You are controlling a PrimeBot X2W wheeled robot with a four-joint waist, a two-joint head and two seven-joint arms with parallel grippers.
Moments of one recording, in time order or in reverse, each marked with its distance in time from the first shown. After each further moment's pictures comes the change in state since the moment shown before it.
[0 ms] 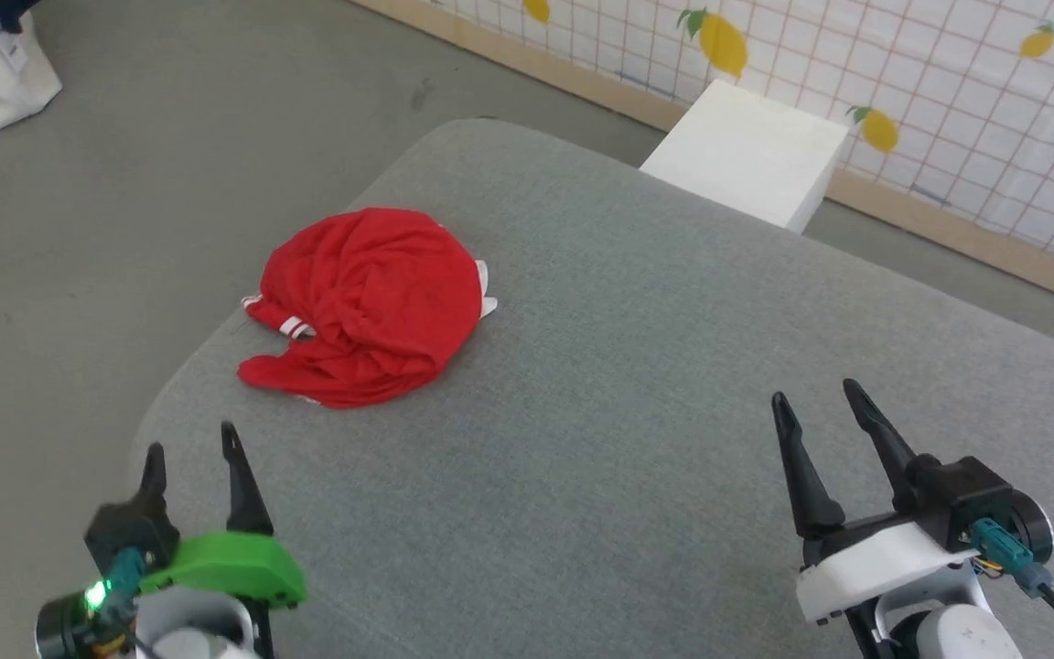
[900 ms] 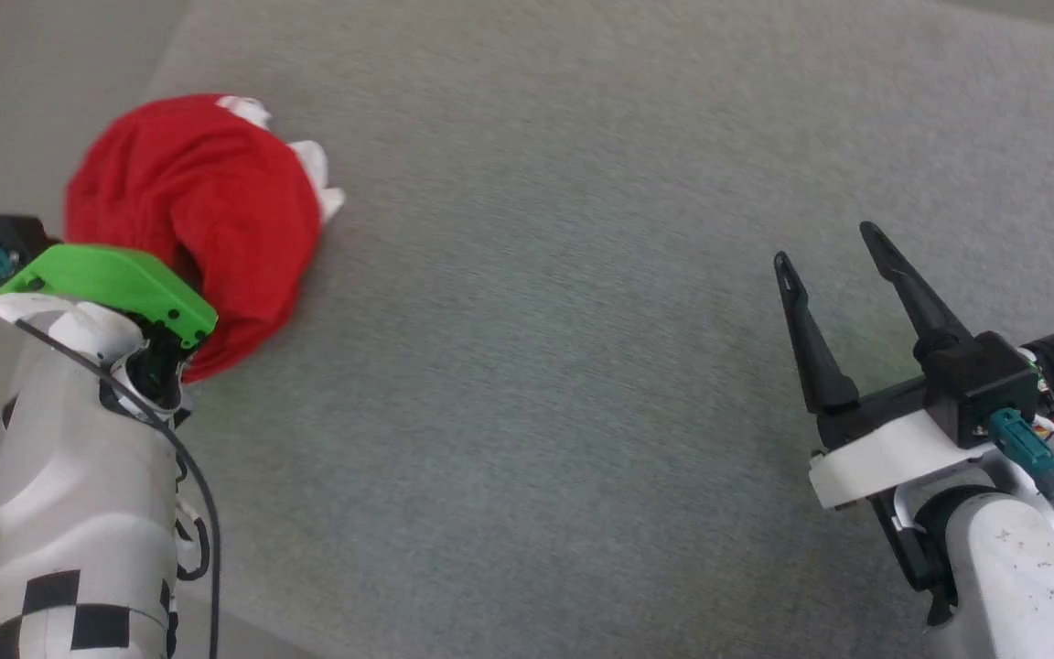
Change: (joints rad) left arm -0.716 0.112 0.123 0.658 -0.343 -0.090 0.431; right arm -0.179 -0.064 0.059 -0.191 -0.120 0.000 0.133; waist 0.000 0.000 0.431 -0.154
